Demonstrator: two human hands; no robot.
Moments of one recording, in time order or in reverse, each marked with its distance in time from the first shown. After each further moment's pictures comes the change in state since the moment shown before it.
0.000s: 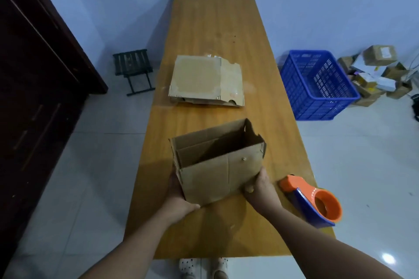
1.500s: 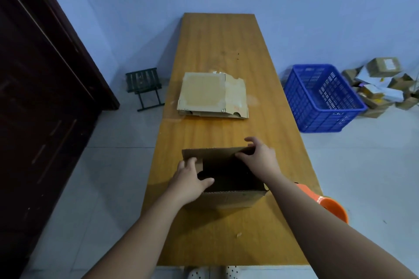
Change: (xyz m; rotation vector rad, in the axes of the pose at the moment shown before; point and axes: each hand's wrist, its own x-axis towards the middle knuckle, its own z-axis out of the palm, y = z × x) left_hand -0.037 0.090 -0.039 0.352 0.072 0.118; right_hand 0.035 -0.080 -0.040 -0.015 0.111 -0.073
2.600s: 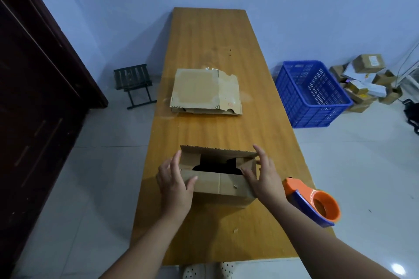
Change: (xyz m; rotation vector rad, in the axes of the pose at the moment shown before) left_hand 0.008 -0.046 0.048 -0.182 0.660 0.367; right_hand -0.044 0.047 0.017 0.024 0.110 -0.133
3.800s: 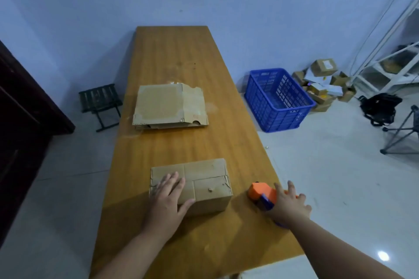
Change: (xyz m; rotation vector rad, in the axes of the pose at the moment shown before) left_hand 0.002 0.028 0.028 0.341 -0.482 0.191; right_hand -0.022 0.109 -0.069 -0.617 -0.190 0.595
